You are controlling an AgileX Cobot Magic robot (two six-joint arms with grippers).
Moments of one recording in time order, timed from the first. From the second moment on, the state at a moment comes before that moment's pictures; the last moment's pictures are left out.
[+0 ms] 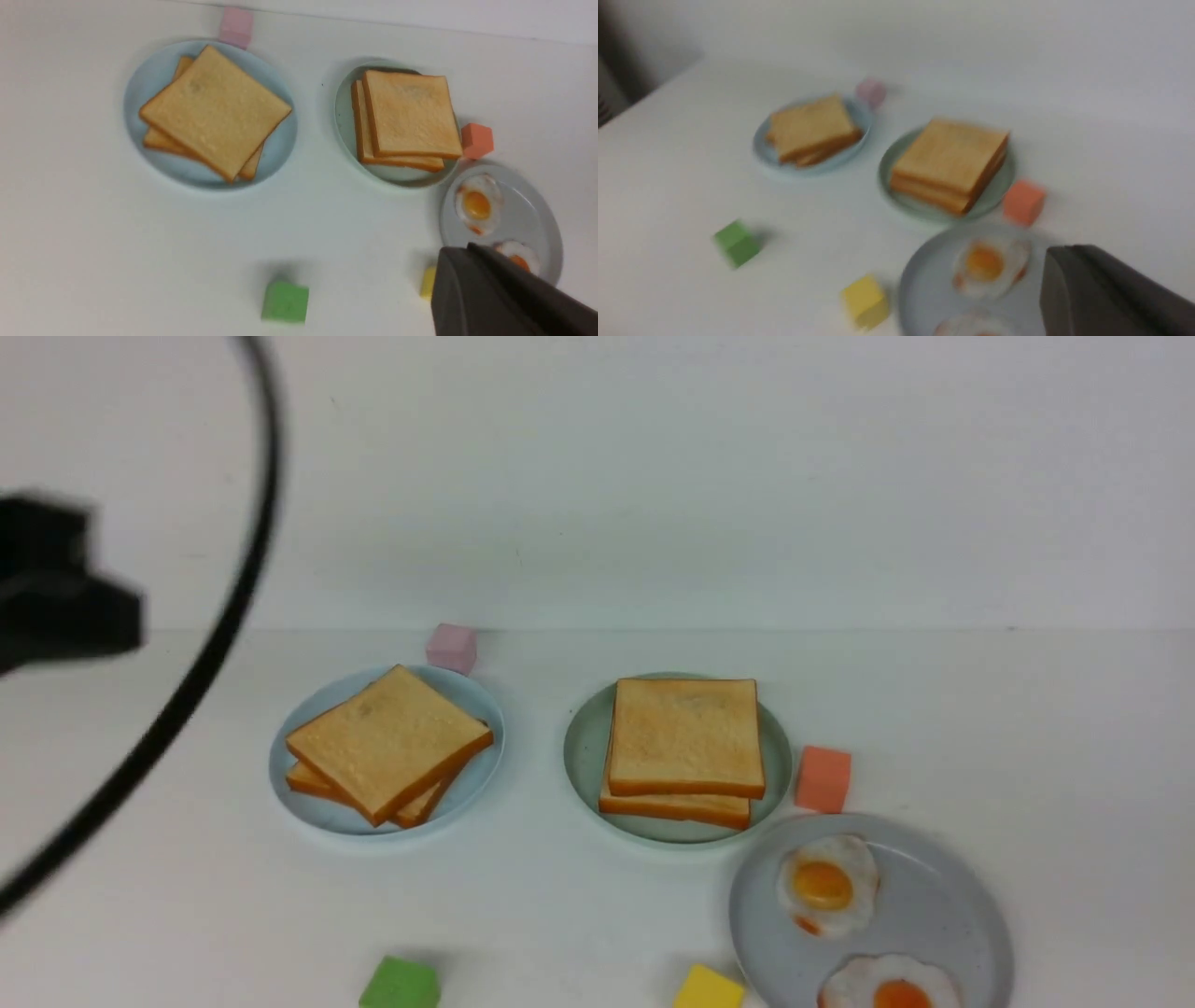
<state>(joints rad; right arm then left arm) 0.63 0.21 -0.55 -0.21 0.67 0.25 -0.18 0.83 -1.11 -0.26 1.00 -0.14</state>
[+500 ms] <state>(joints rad) 0.63 -0.01 -0.38 -0.37 0.62 0.26 -0.18 0.24 -0.77 -0.22 1.11 -0.32</state>
